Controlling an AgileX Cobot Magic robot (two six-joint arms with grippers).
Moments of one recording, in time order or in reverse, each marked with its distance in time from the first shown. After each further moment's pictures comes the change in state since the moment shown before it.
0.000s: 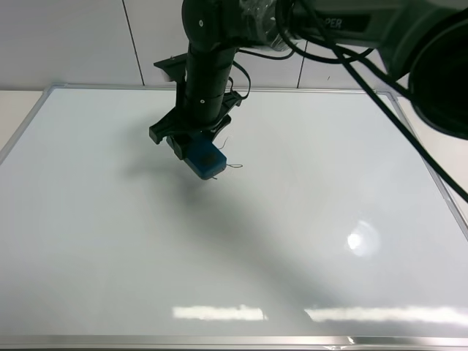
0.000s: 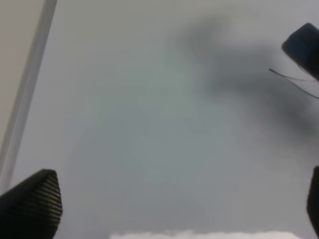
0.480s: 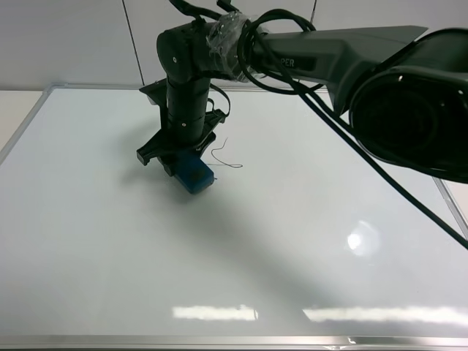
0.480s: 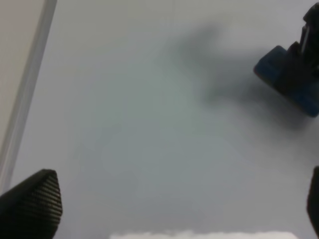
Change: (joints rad) left arm 0.000 0.000 0.000 0.000 0.000 0.000; right arm 0.049 0.133 -0.100 -0.047 0.002 0.049
